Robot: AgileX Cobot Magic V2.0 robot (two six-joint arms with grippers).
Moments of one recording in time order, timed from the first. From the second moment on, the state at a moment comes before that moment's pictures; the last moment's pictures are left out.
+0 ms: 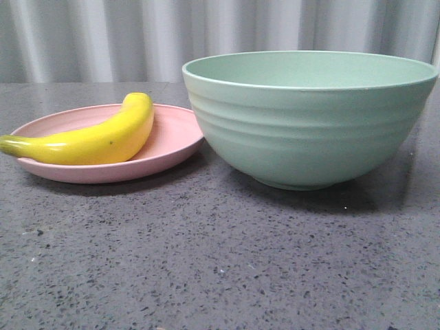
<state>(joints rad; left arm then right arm) -0.06 0.52 -0.34 -0.18 0.04 0.12 -0.10 0.36 -0.36 -0.06 0.30 0.14</state>
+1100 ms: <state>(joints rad) -0.56 1.40 -0.94 -0.18 0.53 0.13 -0.10 0.36 -0.33 -0.05 0.28 0.14</state>
